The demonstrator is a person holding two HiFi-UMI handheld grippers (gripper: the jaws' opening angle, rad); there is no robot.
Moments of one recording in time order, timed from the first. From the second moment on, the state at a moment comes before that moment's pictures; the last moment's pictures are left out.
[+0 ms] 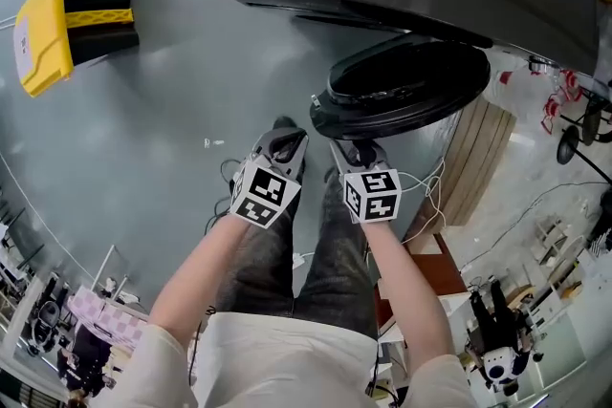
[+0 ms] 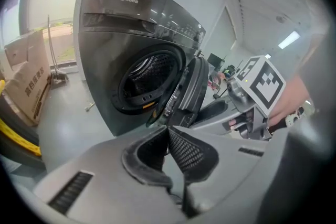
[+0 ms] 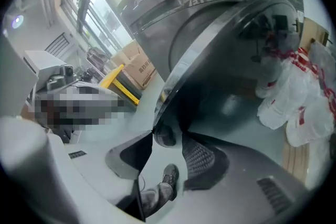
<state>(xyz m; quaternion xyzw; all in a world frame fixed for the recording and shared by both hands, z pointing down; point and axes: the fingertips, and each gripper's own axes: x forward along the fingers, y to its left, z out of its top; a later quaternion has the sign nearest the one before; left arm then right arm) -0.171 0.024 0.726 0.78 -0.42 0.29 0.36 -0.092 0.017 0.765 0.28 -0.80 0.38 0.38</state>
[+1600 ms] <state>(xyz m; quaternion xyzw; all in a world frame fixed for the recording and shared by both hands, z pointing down) -0.286 -0.027 0.754 0.72 -0.52 0.23 0.39 -0.199 -0.158 0.748 0.40 -0.83 0.27 0.27</state>
